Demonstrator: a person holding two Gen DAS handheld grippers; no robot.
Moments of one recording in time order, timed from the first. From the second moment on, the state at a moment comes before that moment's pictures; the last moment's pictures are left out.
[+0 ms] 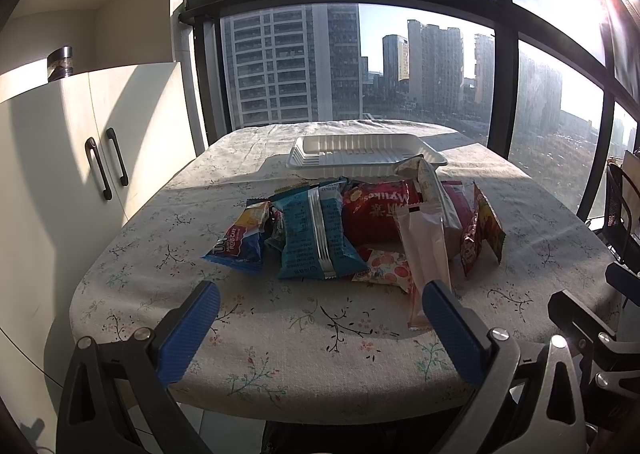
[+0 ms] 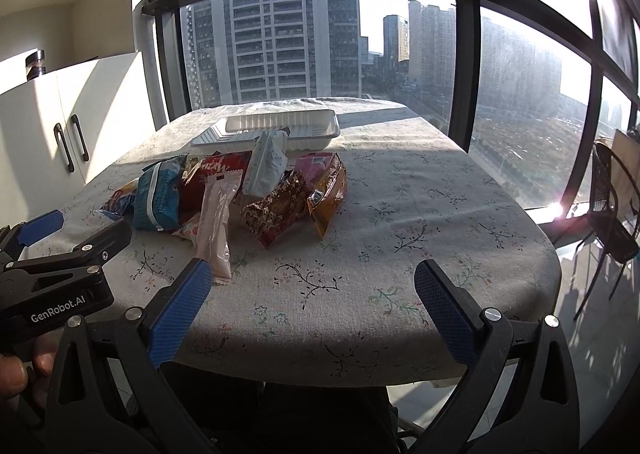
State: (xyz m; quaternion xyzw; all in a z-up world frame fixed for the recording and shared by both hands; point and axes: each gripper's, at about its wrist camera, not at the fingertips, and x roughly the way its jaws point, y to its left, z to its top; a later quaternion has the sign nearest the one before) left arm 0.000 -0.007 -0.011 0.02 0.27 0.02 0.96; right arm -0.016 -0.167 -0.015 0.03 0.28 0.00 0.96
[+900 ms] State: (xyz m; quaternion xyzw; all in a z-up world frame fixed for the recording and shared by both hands) left arm 0.002 -0.012 -0.013 0.03 0.28 0.01 0.96; right arm -0.014 -0.164 -0.019 0.02 0.29 0.01 0.96
